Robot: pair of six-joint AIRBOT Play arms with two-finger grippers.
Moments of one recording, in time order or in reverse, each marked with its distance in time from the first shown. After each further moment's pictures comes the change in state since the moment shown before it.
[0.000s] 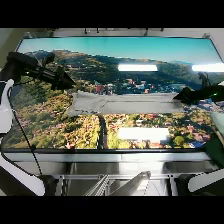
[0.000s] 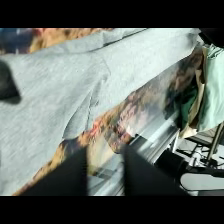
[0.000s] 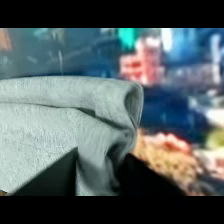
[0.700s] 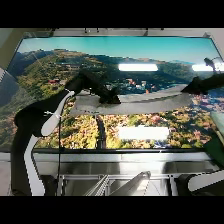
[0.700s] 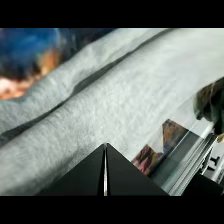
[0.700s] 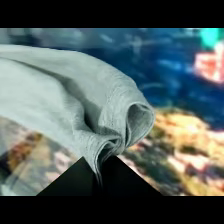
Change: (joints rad) left arm -0.511 -0.213 0.000 0.001 -0.363 -0.072; right arm -0.032 0.075 0.247 0.079 0.339 -0.016
